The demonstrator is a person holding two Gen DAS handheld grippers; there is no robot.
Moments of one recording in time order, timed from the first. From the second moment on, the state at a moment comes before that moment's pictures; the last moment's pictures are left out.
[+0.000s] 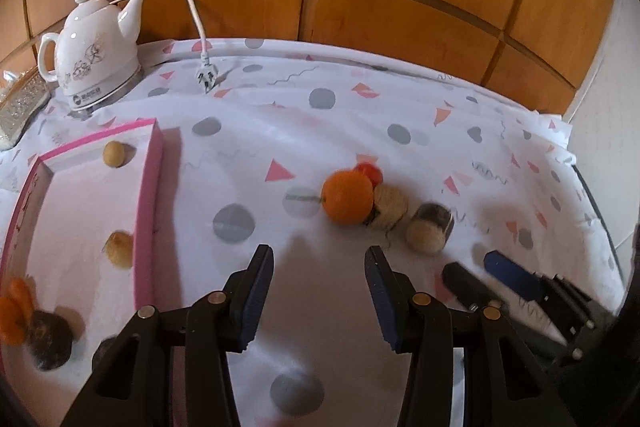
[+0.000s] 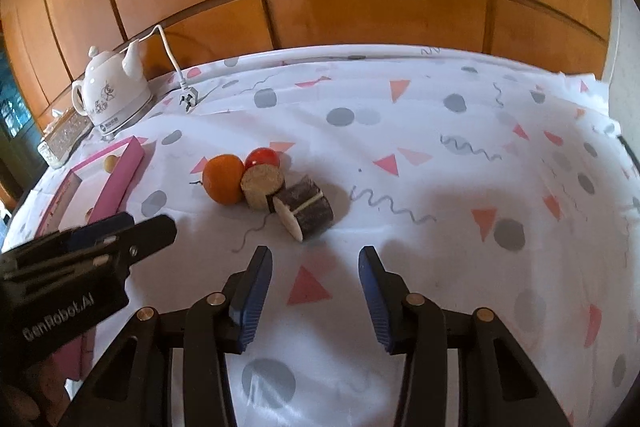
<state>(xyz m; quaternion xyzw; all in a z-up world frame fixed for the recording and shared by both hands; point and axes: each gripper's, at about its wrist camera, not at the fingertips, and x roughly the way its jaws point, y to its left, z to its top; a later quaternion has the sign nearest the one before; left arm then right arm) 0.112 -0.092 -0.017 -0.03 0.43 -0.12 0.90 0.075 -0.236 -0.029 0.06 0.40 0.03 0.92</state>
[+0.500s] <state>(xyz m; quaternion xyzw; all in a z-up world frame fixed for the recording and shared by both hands) 0.175 -0.117 -0.032 -0.04 0.45 -0.13 0.88 0.090 -0.242 -0.036 0.05 0.40 0.02 0.92</state>
